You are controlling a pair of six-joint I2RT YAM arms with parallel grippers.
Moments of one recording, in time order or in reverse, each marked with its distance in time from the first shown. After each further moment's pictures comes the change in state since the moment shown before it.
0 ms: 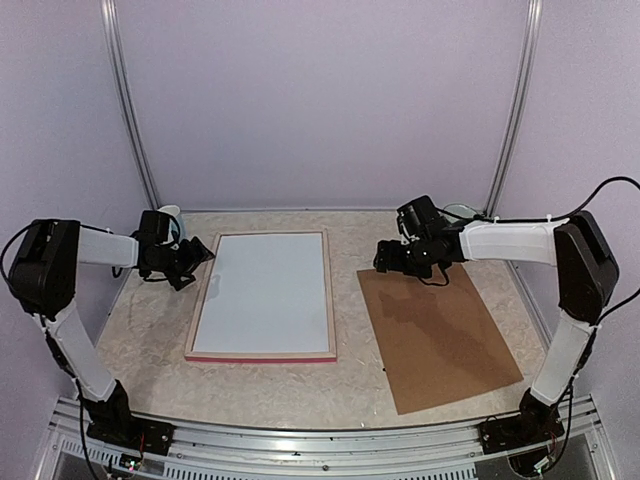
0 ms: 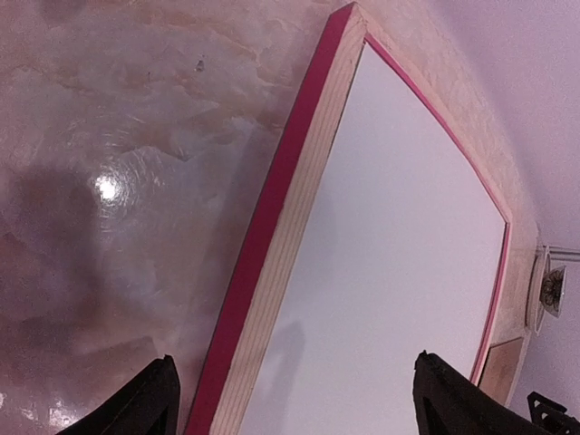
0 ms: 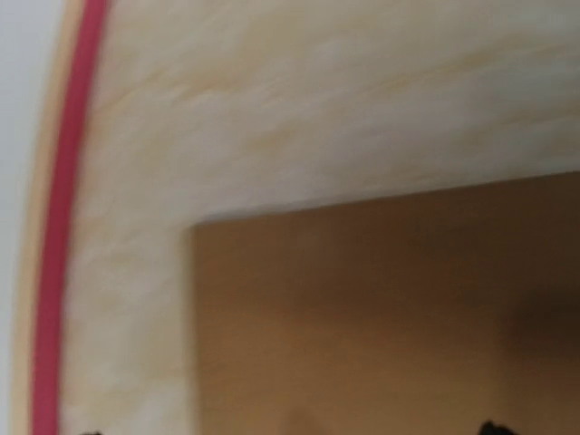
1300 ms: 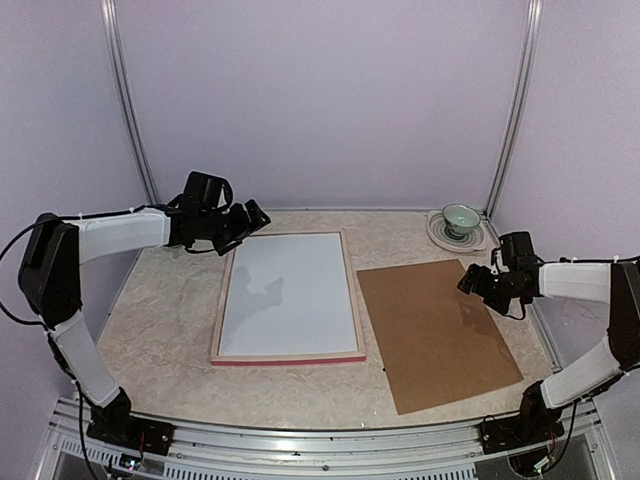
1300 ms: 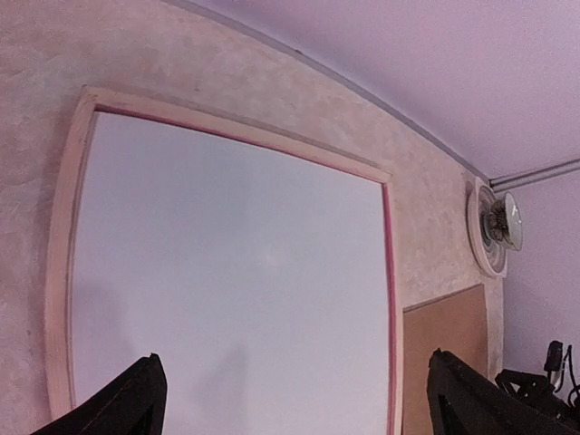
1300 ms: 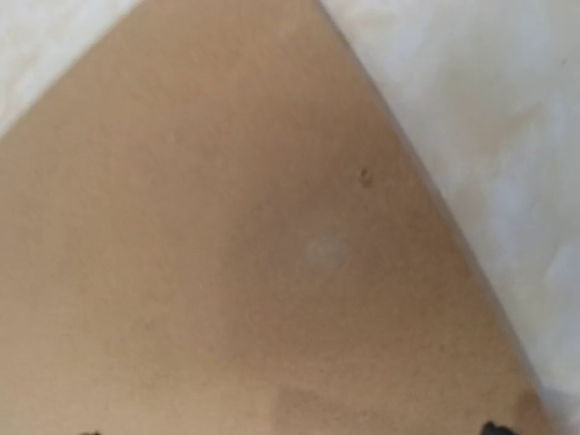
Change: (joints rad) left arm -0.314 0.011 0.277 -0.116 -0.175 0.017; right arm -0.504 -0.402 -0.563 0.115 -0.189 -0.013
